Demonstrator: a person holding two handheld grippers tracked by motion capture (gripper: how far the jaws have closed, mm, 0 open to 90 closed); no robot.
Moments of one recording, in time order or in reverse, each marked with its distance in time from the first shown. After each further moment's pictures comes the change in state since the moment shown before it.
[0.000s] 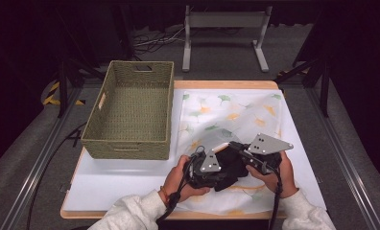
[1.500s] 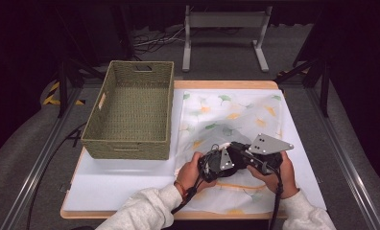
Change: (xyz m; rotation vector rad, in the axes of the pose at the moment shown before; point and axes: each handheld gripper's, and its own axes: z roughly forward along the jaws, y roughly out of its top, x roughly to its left) left arm 0.010 0.006 0.066 0.110 0.132 0.056; right arm 0.000 -0.002 -0.001 0.019 -0.016 0.007
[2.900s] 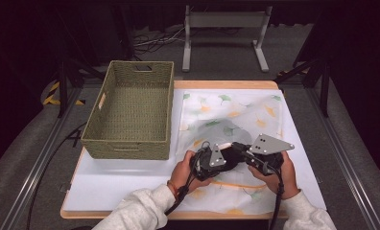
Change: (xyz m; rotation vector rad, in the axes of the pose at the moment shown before) left arm 0.008 -0.014 -0.030 -0.065 -0.045 -0.046; right arm -0.001 -0.002 -0.002 0.014 -0.005 0.009
